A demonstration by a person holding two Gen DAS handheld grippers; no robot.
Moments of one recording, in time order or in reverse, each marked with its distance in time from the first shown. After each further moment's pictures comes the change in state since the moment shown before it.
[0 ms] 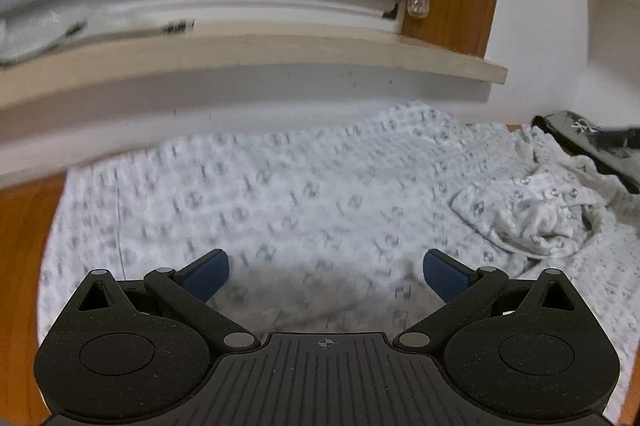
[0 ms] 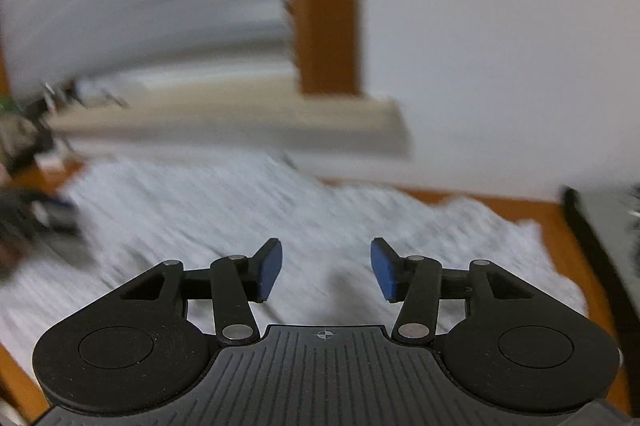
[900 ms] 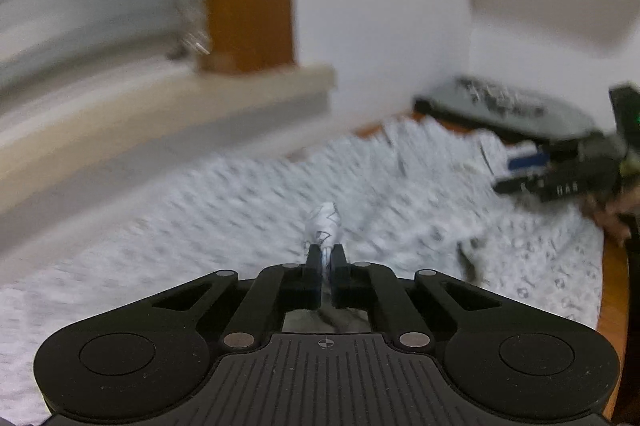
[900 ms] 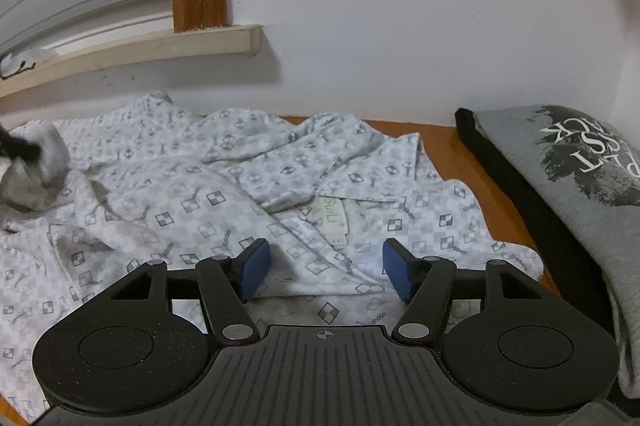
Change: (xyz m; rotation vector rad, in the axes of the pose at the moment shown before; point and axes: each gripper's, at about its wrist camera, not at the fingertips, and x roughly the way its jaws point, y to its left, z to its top) left arm 0.037 -0.137 0.041 0.263 -0.064 -0.192; right arm 0.002 -0.057 -0.072 0.072 0.006 -0.196
